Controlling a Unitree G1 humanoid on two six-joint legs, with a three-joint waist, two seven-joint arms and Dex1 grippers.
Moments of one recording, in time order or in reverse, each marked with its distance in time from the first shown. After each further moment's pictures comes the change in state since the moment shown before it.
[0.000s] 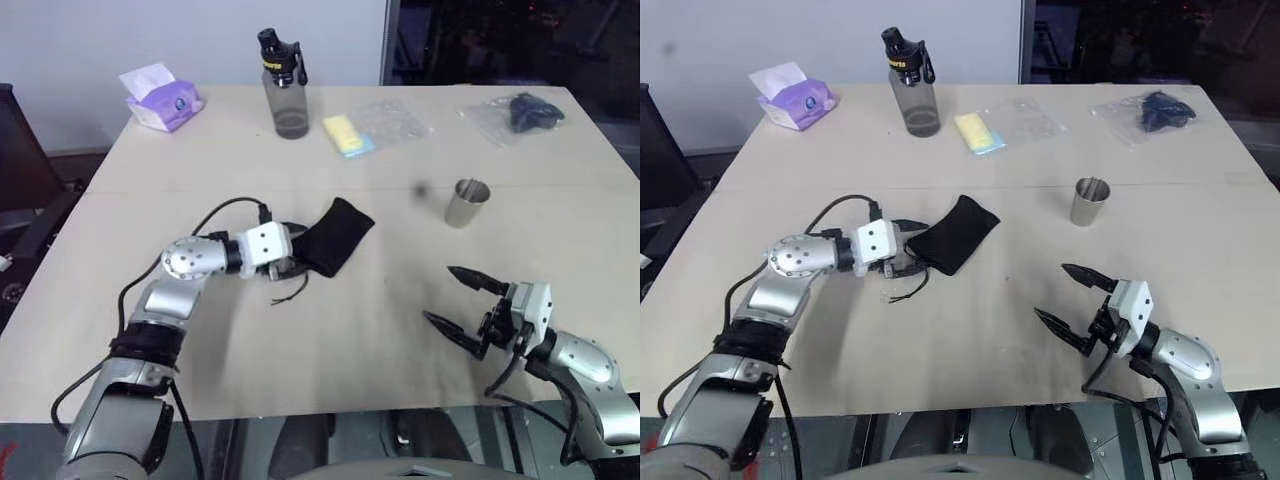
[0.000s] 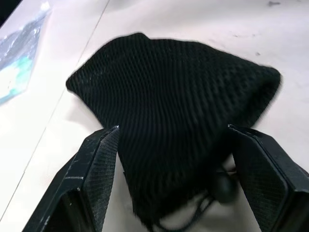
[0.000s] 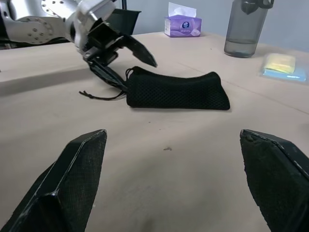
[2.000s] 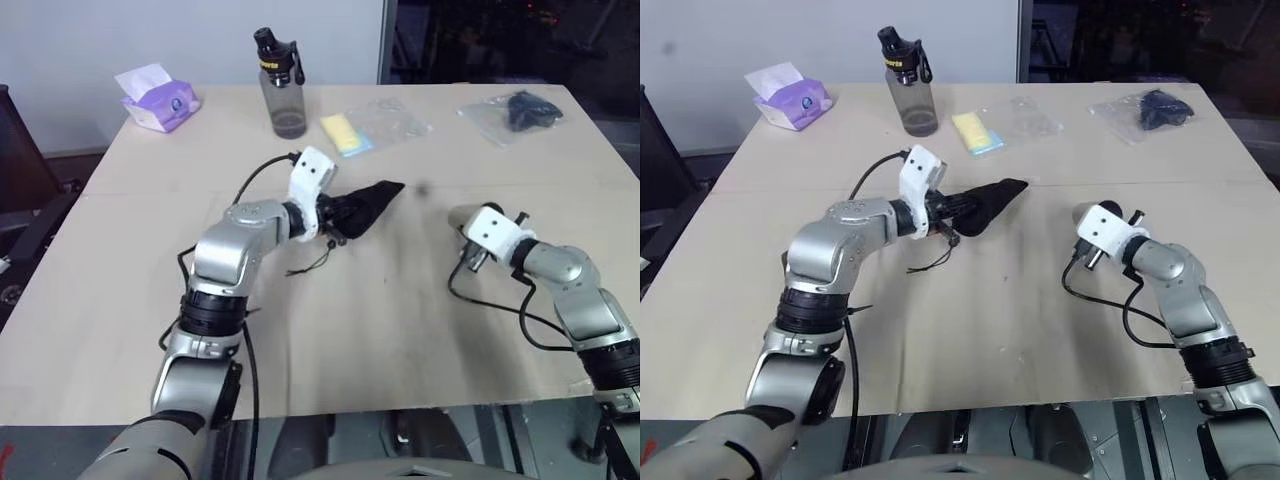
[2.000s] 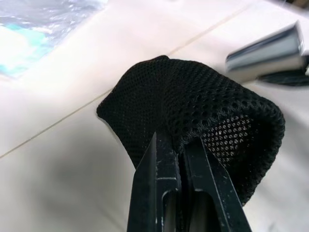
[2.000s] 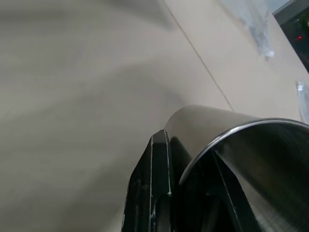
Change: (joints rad) left arm -0.196 -0.333 0.119 -0.460 -0.282 1.253 0.414; right arm -0.538 -0.150 0.139 0.256 -0.591 0.291 -0.303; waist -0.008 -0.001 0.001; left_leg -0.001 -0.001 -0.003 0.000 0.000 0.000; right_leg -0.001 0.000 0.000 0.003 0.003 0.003
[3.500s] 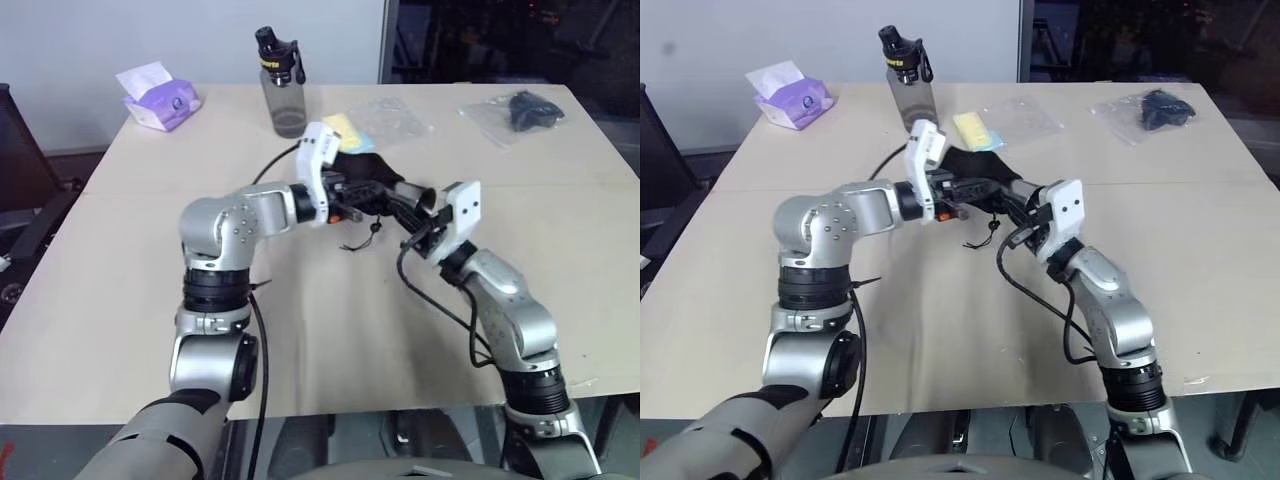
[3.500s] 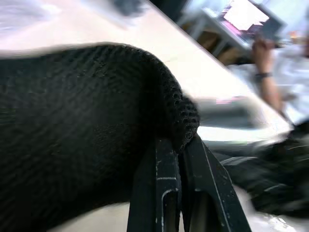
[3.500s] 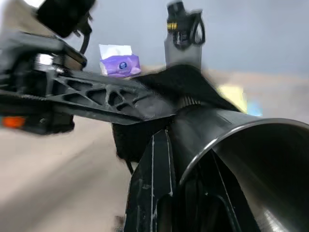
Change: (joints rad) left arm -0.123 -0.071 0.112 0.020 -0.313 0.243 0.056; right arm 0.032 0.551 -0.027 -0.253 0.510 0.272 -0.230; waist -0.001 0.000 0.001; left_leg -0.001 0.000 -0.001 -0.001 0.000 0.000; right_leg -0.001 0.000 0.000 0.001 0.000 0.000
